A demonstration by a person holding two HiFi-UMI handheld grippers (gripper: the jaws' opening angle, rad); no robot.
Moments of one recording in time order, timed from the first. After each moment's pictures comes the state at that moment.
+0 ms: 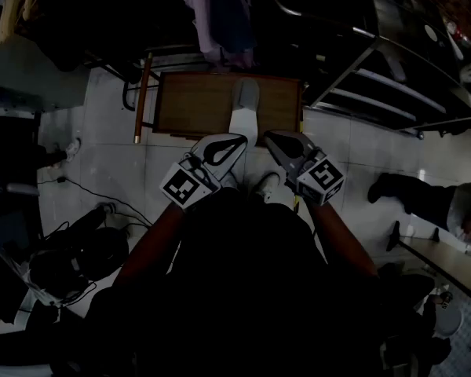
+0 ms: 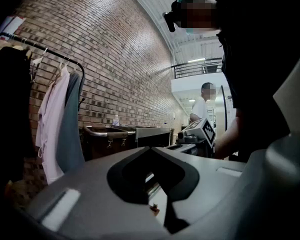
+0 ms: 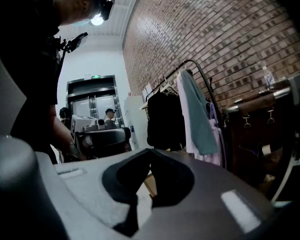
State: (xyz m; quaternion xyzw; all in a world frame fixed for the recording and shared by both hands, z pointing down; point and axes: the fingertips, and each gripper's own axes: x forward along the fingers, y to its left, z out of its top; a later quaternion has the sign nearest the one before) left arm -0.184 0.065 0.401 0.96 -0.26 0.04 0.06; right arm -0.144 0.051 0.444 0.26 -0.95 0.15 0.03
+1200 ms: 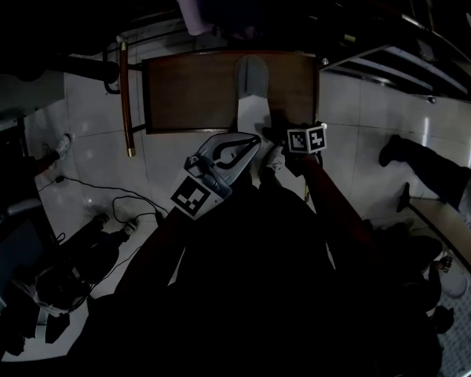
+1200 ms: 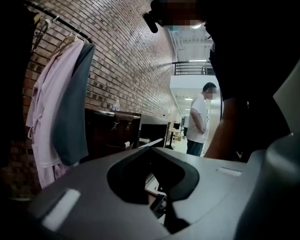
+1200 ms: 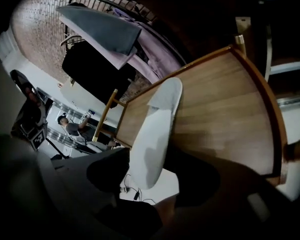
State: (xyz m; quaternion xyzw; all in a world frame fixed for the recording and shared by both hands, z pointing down) left arm -0.205 -0.025 0.490 0.97 -0.21 0.07 0.11; right arm -0.170 -0.009 0.794 0.29 -0.74 0.58 0.18
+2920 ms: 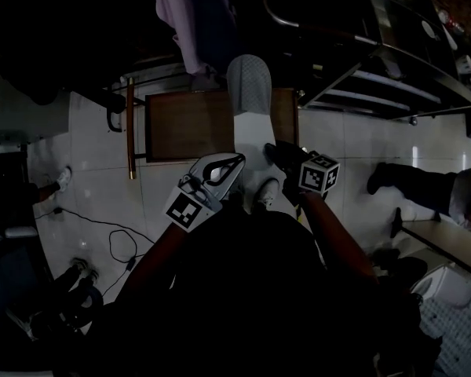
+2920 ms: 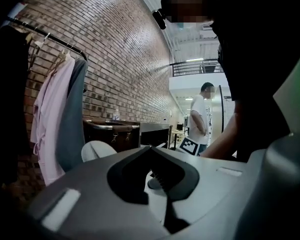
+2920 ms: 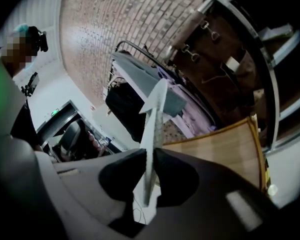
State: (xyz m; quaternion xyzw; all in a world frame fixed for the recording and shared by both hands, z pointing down) left arm -0.205 -0.003 0.443 0.97 -0.23 0.05 0.07; right arm -0.134 -0.033 0.581 0.33 -0.83 0.44 0.00
